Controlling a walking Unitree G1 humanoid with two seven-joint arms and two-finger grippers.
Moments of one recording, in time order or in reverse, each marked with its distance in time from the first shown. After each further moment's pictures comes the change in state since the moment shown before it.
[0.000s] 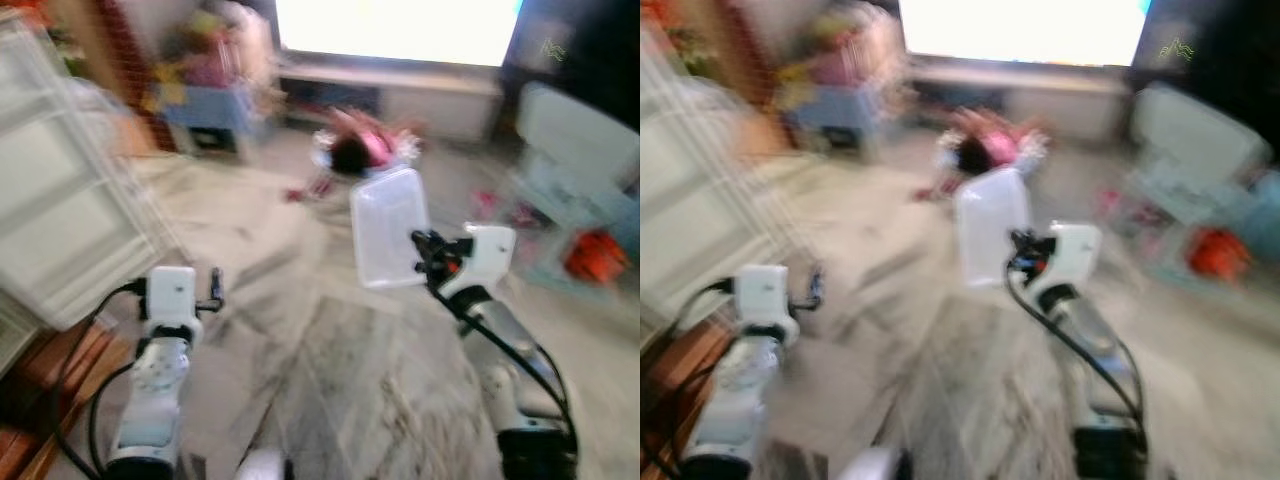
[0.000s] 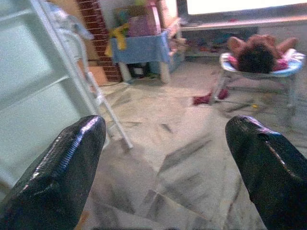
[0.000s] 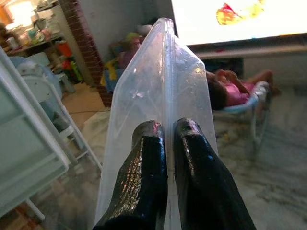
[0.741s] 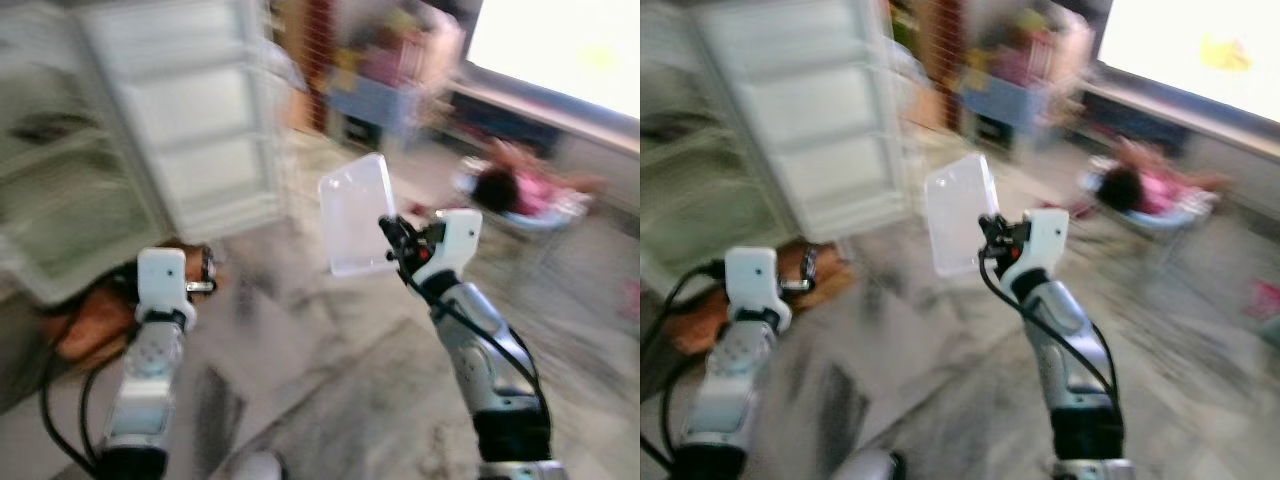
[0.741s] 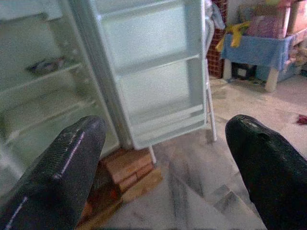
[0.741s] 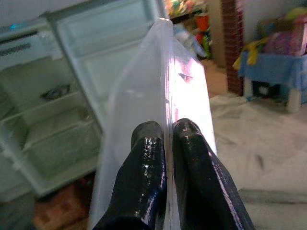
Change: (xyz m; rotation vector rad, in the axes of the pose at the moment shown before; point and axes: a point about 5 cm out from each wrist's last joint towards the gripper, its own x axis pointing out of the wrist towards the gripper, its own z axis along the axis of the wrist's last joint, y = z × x) left arm 0.006 -0.001 0.018 -0.039 -0.055 -0.004; right arm 0.018 0.024 0.005 0.016 -0.008 0.123
